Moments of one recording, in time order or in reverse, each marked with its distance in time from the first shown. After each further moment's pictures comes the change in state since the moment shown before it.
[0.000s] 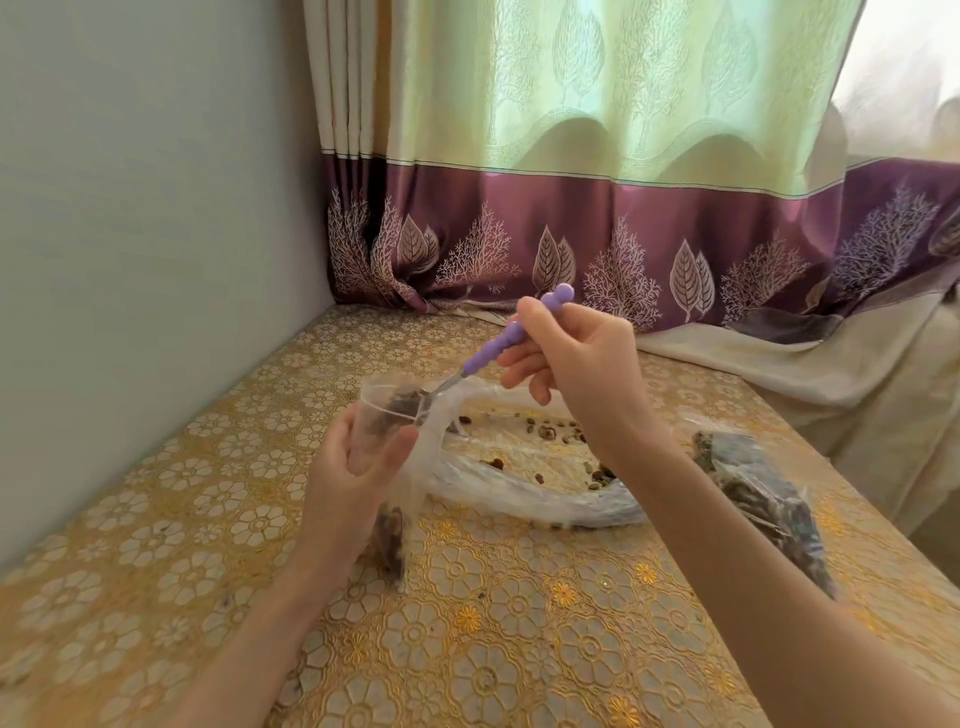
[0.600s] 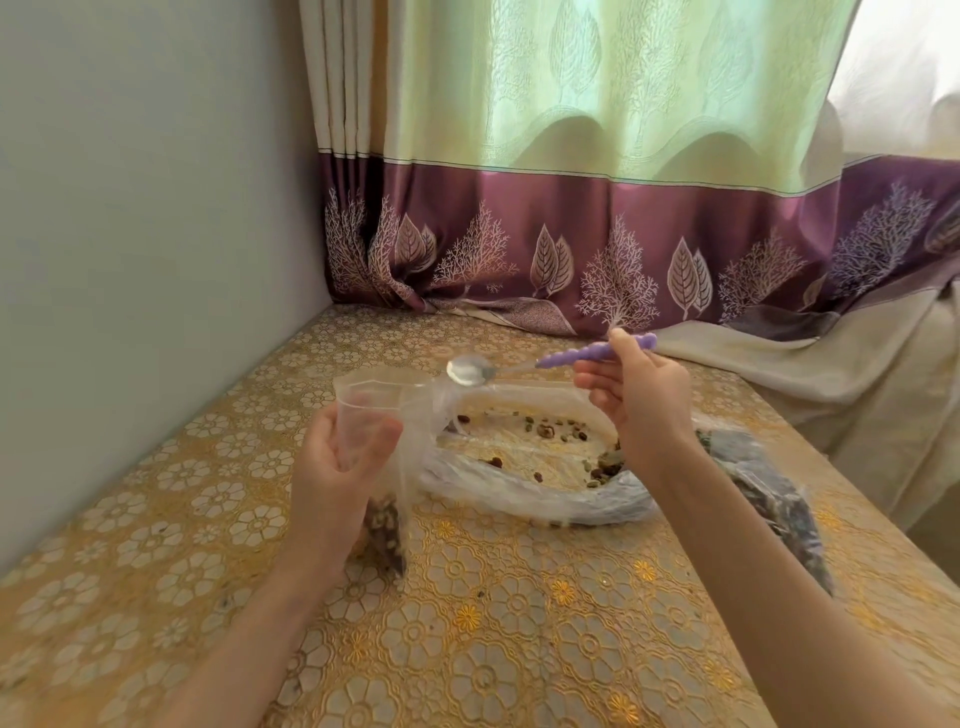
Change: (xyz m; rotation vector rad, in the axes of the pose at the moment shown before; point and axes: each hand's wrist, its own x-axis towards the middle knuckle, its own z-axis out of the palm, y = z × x) left_hand 0.003 -0.001 -0.005 -0.074 0.059 -0.015; right_hand 0.005 0.038 -0.042 0.235 0.367 0.298
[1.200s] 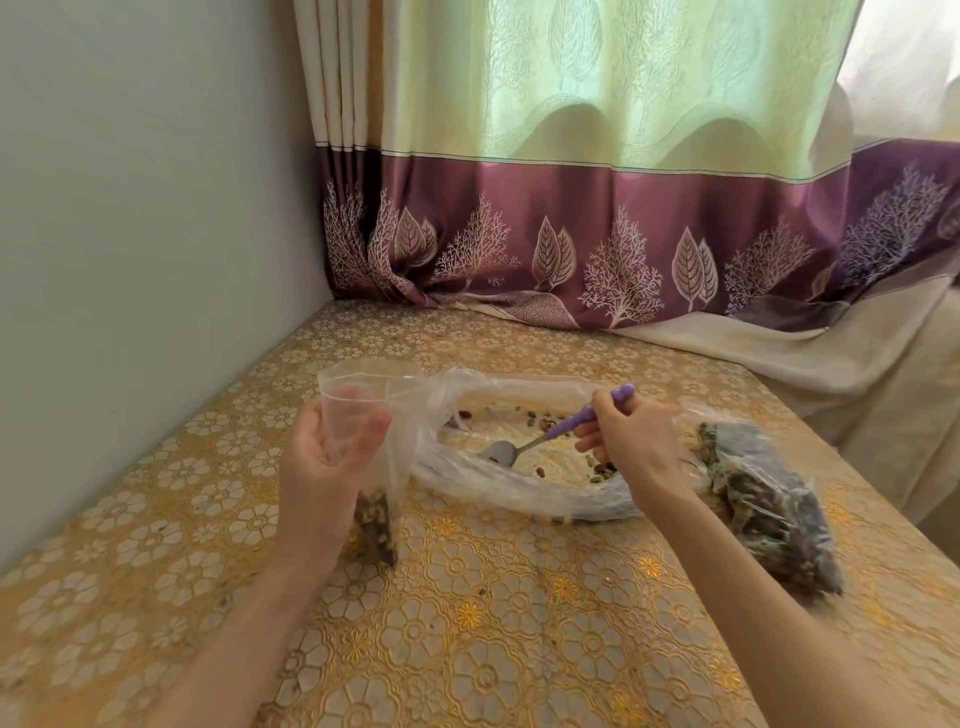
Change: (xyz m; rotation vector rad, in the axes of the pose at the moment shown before) left_hand -0.002 0.008 -0.001 -0.020 0.024 0.038; right_hand 0.008 0.051 -0.025 -0.485 -0.021 -0.024
